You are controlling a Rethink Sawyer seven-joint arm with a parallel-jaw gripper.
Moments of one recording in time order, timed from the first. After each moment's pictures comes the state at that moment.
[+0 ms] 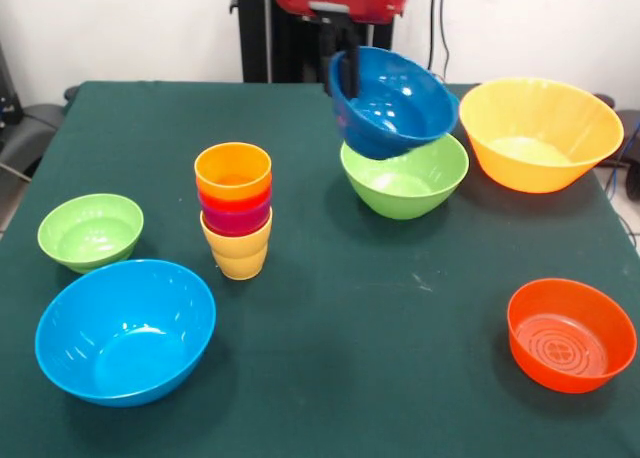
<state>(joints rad) -0.43 -0.84 0.21 1.66 -0.02 0.66 2.09</state>
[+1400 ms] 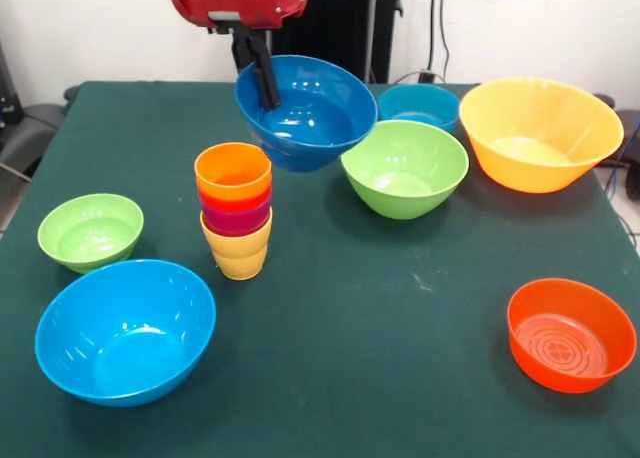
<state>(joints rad) -0.69 -0.81 0.44 1.67 -0.05 0.66 2.09</state>
